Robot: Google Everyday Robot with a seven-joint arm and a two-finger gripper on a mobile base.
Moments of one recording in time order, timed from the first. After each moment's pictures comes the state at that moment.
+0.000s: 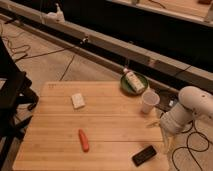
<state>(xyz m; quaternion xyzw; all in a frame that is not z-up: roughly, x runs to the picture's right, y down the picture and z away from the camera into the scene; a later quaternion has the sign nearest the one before) 0.243 0.251 0.670 -0.41 -0.27 -0.04 0.87</state>
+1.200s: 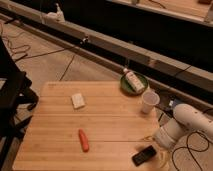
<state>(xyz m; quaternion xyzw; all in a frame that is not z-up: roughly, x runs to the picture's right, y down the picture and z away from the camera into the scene) 0.220 0.325 0.693 -0.43 -0.34 -0.04 0.84</state>
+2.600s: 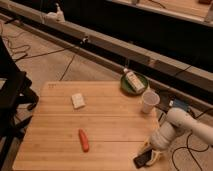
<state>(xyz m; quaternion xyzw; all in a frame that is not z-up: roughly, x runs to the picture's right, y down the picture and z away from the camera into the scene) 0.212 0.351 0.735 -0.46 -0.38 -0.01 0.80</state>
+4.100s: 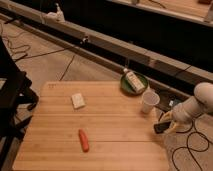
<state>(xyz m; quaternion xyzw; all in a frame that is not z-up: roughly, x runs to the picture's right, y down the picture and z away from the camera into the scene) 0.340 0.187 0.742 -0.36 -0.22 0.10 0.90</state>
